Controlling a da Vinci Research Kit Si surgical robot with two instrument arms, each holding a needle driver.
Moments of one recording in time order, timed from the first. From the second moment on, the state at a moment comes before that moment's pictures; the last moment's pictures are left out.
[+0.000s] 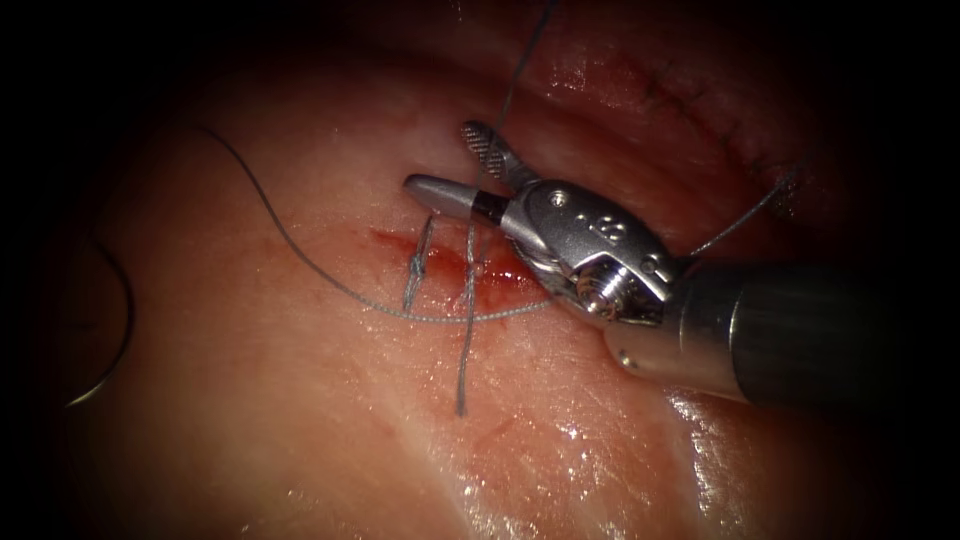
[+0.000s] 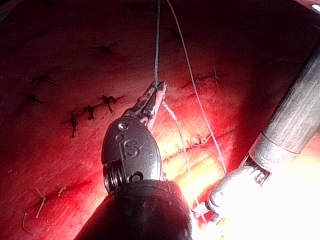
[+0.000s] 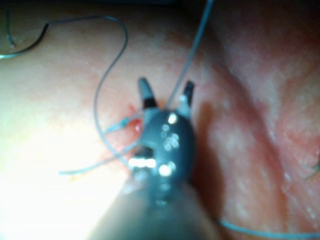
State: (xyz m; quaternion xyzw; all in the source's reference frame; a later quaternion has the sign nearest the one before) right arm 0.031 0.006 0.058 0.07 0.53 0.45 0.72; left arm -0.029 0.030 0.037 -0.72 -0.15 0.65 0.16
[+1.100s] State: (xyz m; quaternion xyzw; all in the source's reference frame) right arm 0.034 0.004 0.060 0.08 0.54 0.43 0.72; left arm -0.030 0.030 0.035 -0.73 -0.16 0.65 0.15
